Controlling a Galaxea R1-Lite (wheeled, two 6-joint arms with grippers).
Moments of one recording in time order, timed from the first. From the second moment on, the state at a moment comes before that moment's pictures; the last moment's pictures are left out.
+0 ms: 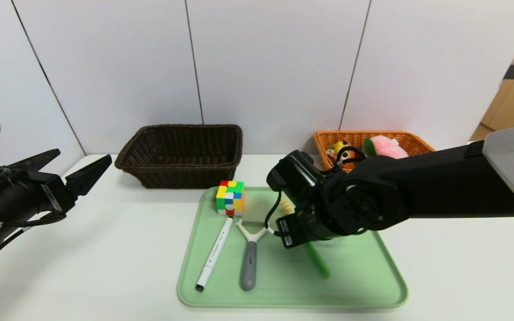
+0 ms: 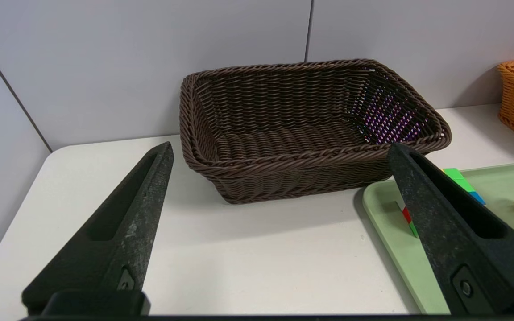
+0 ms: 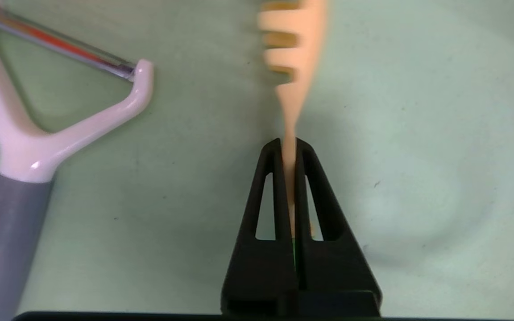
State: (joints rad) left arm -0.02 1.27 -0.36 -0.97 -0.18 -0.02; right arm 0.76 2.06 -1.41 0.39 -0.32 0.33
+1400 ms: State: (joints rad) left arm -0.02 1.29 -0.37 -0.96 -0.19 -0.01; right arm 0.79 2.05 -1.83 -0.02 -0.34 -0.06
